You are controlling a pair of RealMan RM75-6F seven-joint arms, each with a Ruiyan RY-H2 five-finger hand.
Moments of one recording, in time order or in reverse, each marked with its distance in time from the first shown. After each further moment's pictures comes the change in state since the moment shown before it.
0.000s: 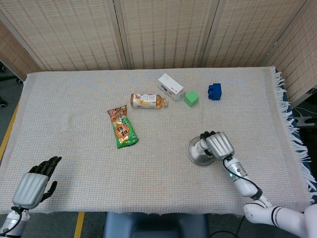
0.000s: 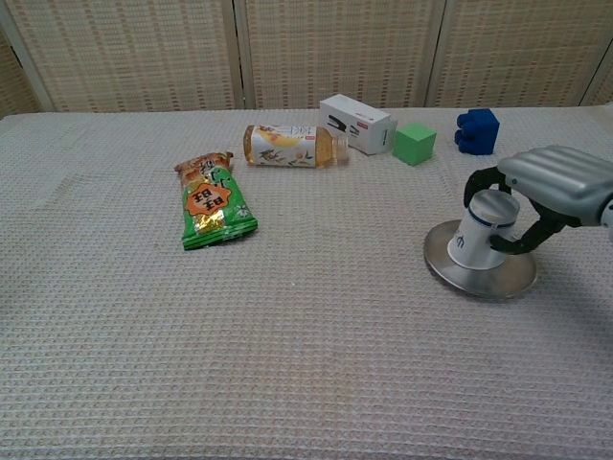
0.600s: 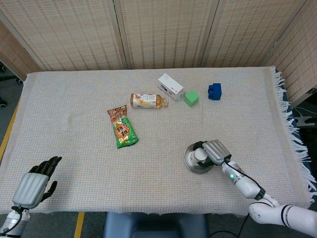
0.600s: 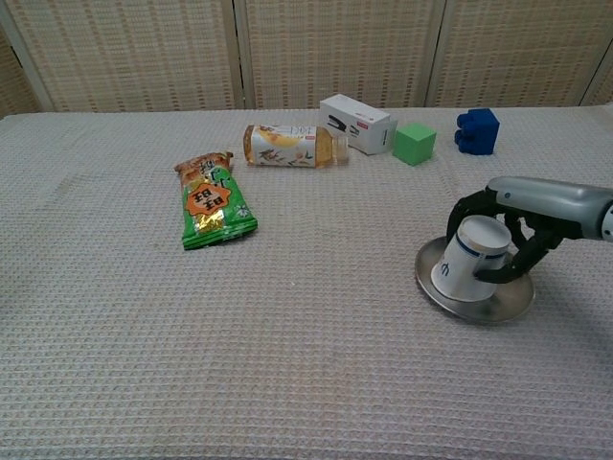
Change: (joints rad) left arm -0.002 0.000 0.000 0.000 -0.002 -0.003 -0.002; right arm 0.031 0.146 0.004 -0.194 0.017 -0.209 0.282
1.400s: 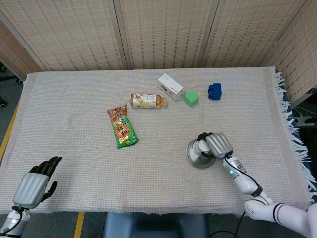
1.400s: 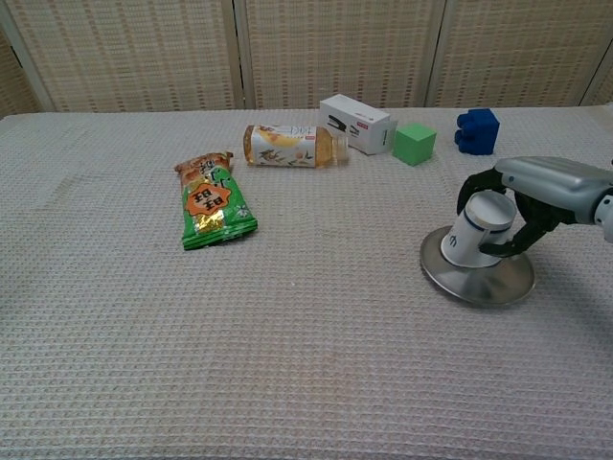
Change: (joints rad) left arm 0.000 0.000 0.000 -0.002 -0.002 0.000 0.002; right arm -0.012 -0.096 0.016 0.144 -0.008 0.072 -0.053
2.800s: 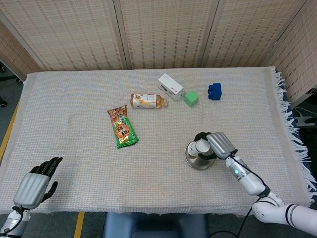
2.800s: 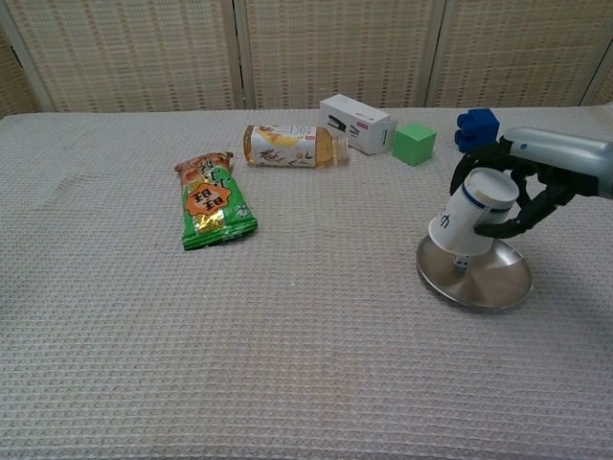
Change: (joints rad) left arm 0.000 0.000 0.002 -0.004 0.000 -0.004 0.011; right arm 0.000 0.152 0.015 -0.179 -0.048 0.017 0.184
